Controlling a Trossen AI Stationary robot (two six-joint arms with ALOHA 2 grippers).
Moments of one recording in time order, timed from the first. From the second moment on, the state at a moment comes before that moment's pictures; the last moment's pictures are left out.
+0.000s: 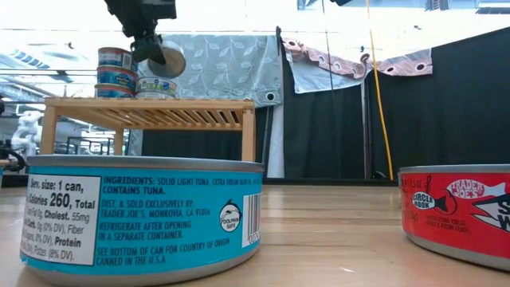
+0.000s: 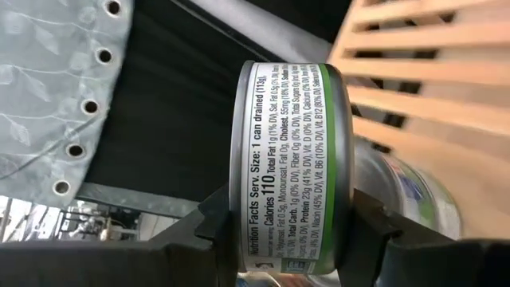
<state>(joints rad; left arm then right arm) 0.16 1.08 1.02 -0.70 -1.04 0.39 0.45 1.44 1.42 -0.98 0.94 0.43</state>
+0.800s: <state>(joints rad) 0.16 1.12 1.02 -0.70 -1.11 0.37 0.45 1.44 1.42 -0.98 0.94 0.43</state>
